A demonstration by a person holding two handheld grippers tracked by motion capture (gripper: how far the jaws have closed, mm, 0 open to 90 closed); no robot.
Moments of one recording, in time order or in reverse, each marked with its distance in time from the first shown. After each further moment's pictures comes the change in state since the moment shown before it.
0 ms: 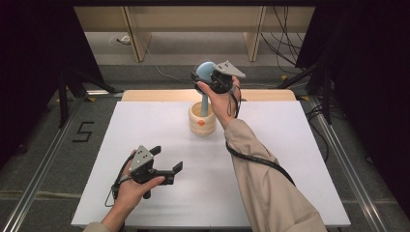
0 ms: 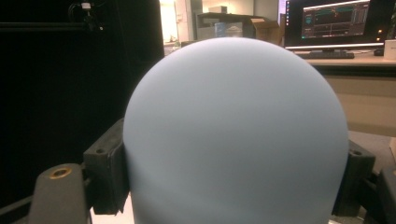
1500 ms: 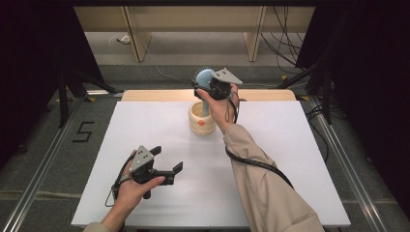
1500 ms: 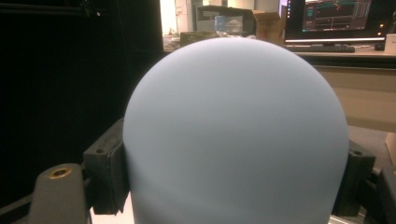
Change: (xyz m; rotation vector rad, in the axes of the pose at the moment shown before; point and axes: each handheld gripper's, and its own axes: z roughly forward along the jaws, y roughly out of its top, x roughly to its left) left arm 0.000 -0.001 0.000 0.003 -0.001 0.002; right arm -0.001 -0.025 0.003 0.028 -0.005 -0.027
